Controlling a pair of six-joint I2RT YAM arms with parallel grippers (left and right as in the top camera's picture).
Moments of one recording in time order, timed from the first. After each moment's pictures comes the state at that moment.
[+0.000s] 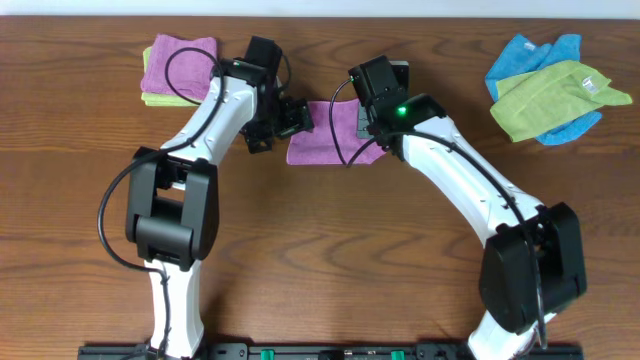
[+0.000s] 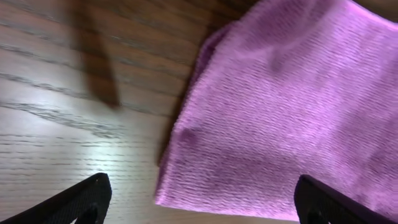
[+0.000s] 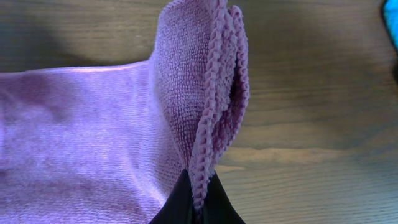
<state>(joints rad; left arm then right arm) -0.28 2.17 1.73 -0.95 0.33 -0.57 0.47 1.87 1.48 -0.69 0.34 0.47</state>
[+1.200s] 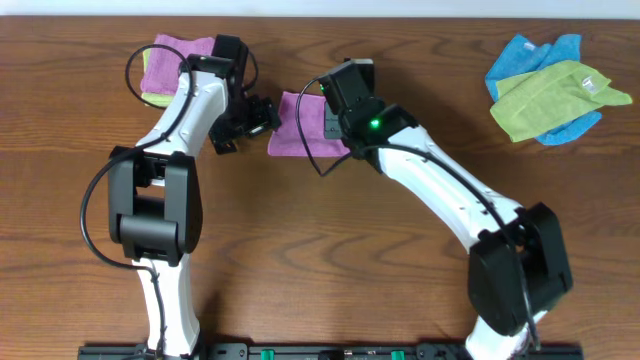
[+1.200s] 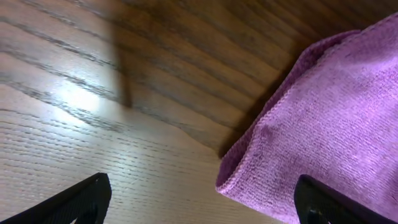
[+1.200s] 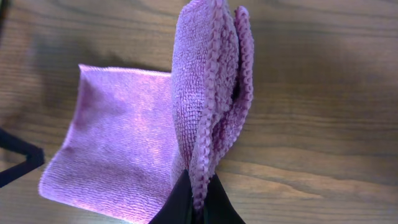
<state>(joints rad) -0.16 2.17 1.73 -1.03 0.20 -0.57 0.58 1.90 1.48 -0.53 0.31 0.50</state>
